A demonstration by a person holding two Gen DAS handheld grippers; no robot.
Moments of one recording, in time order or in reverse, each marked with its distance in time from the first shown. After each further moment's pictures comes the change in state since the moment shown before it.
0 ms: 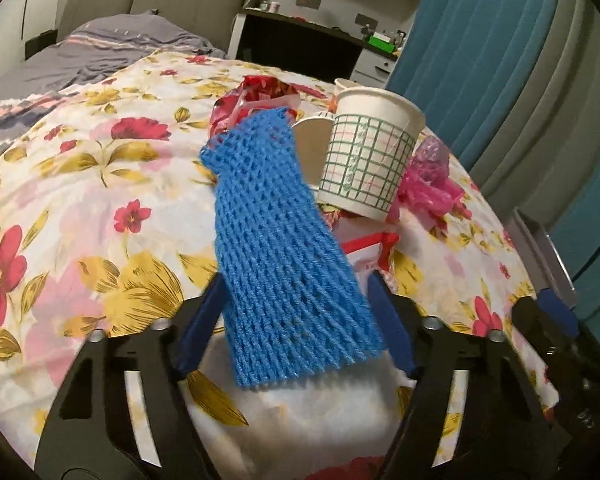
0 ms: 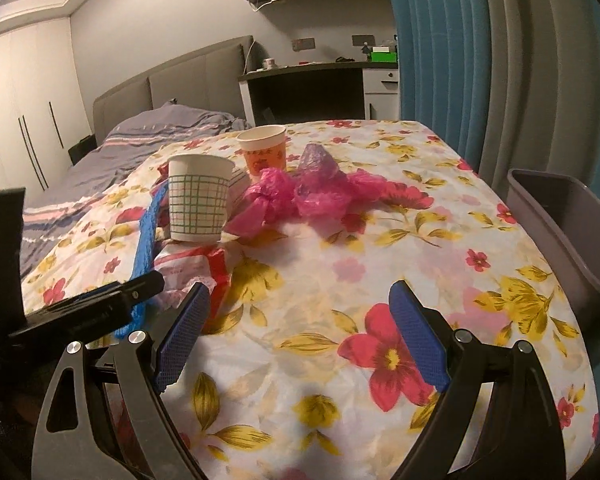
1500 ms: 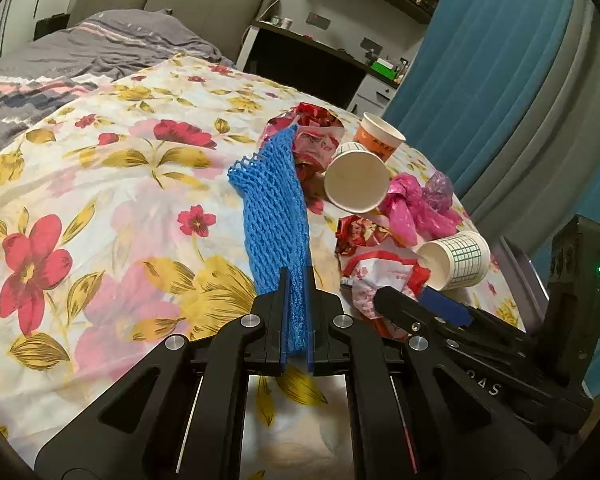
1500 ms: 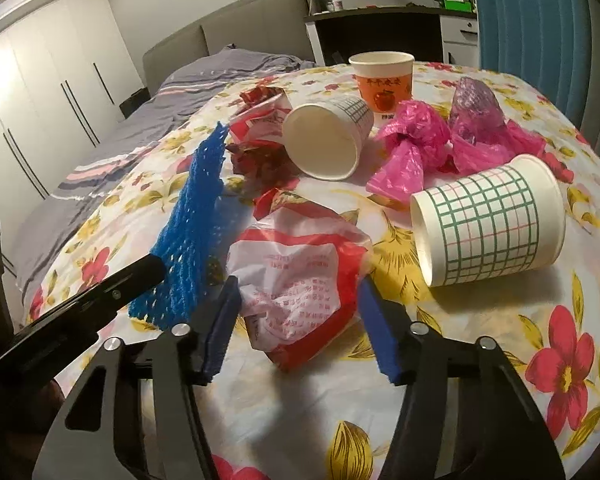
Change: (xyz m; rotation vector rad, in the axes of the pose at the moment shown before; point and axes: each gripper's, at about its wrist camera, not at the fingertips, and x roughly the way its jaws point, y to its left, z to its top) left arm -0.030 0.059 -0.002 -0.086 -0.054 -0.064; right arm 0.071 0.074 0.001 -0.053 0.204 0.243
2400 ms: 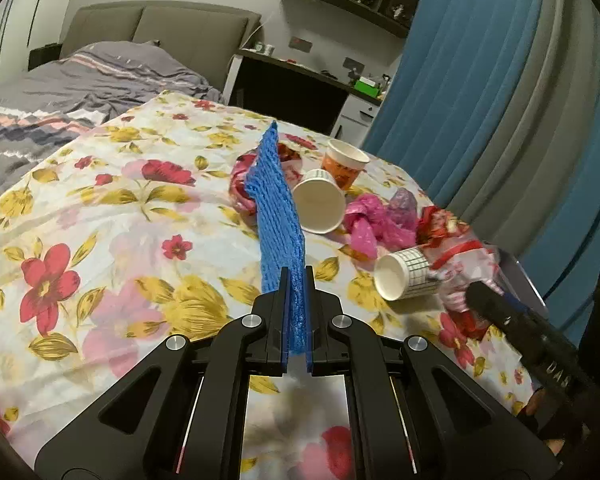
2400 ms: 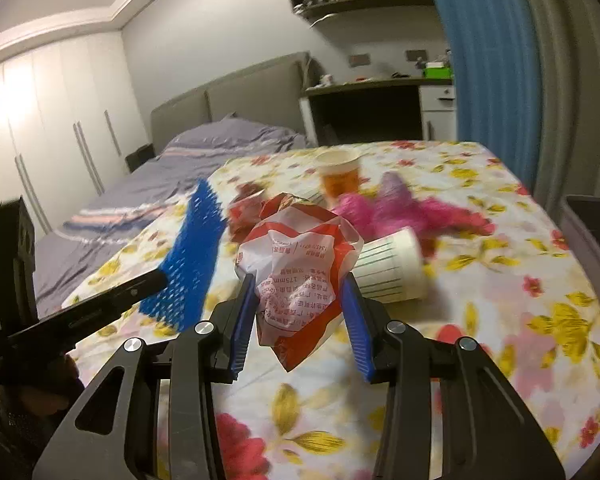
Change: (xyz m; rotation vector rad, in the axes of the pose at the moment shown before) left arm -0.036 -0.040 0.001 0.068 -0.091 -0.013; right arm -0.108 -0.033 -0.012 -0.009 -0.272 -0.027
